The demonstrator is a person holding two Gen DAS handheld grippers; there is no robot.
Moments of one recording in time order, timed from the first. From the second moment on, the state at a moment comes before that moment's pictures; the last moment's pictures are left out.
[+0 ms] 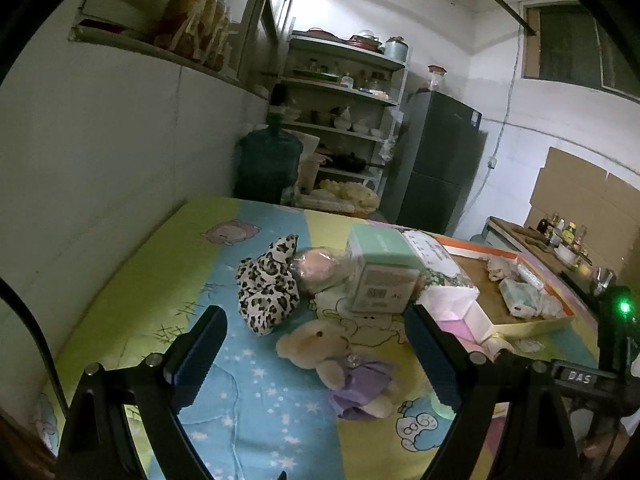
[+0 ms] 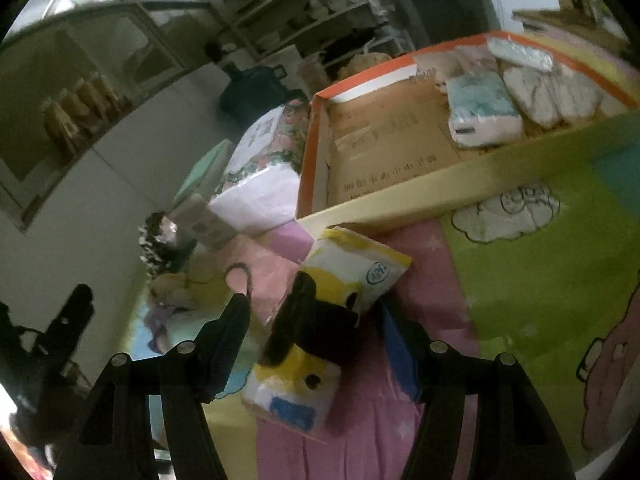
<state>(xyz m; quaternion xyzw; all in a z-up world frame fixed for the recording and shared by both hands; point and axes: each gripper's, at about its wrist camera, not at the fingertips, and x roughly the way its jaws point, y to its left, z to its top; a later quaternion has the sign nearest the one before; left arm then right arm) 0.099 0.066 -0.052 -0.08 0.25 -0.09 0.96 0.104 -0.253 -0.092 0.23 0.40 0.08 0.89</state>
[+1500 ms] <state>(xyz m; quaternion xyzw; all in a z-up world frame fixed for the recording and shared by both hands) 0.146 0.040 -0.113 -0.14 0.36 -0.08 0.92 0.079 -0.272 -0.060 0.16 0.32 0.14 0.92</state>
